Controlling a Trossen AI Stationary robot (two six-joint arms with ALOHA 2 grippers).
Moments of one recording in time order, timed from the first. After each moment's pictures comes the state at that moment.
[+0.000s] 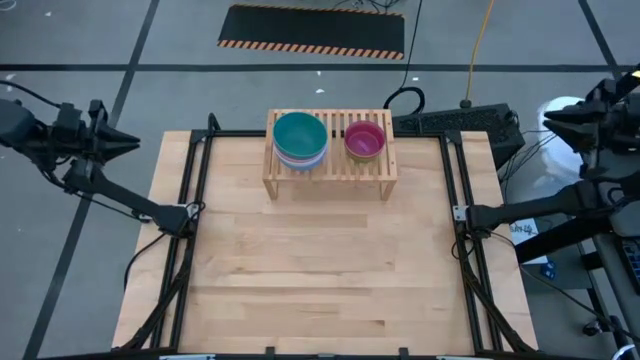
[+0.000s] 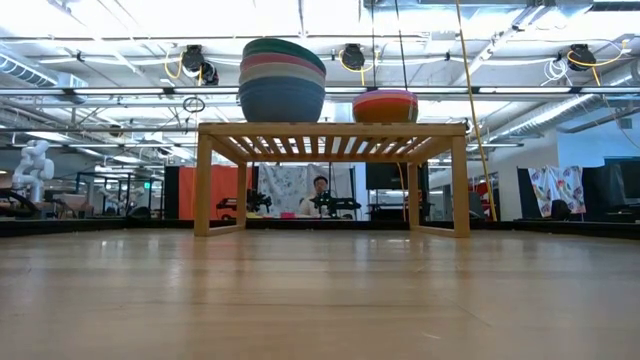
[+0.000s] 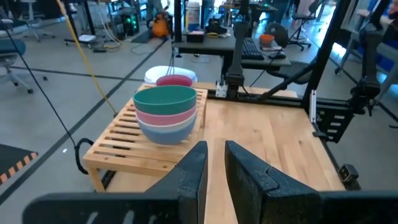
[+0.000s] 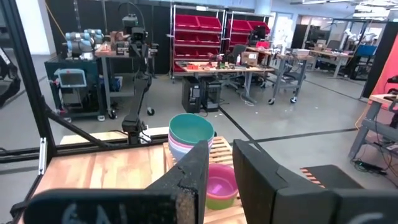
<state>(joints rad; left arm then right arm) -0.35 0.60 1.83 -1.52 -0.44 -0.18 -0.05 0.83 2.19 -1.46 0.26 -0.04</state>
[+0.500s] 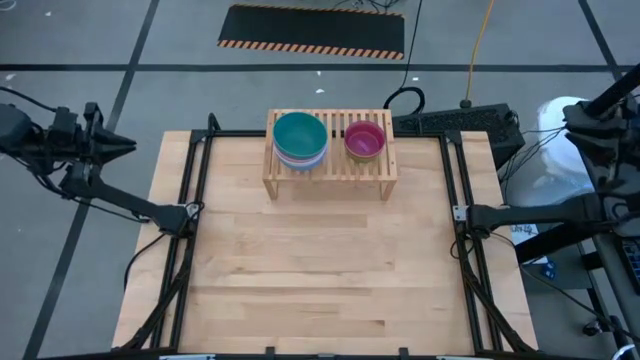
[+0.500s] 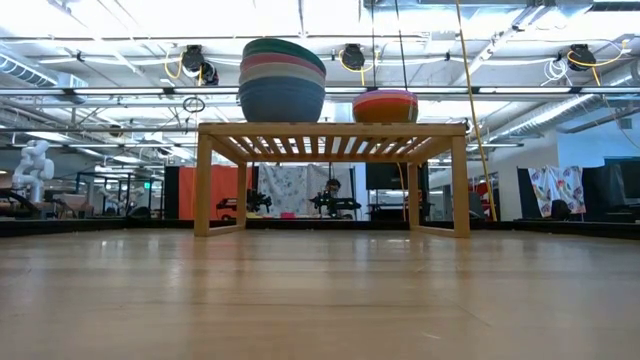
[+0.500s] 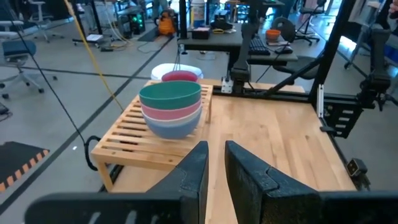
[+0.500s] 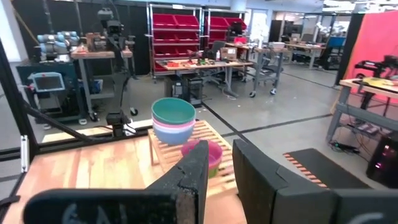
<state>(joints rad) -0.27 0.59 1.83 -1.54 -0.39 -0.14 -0.15 0.65 2.12 -1.57 0.26 0.00</state>
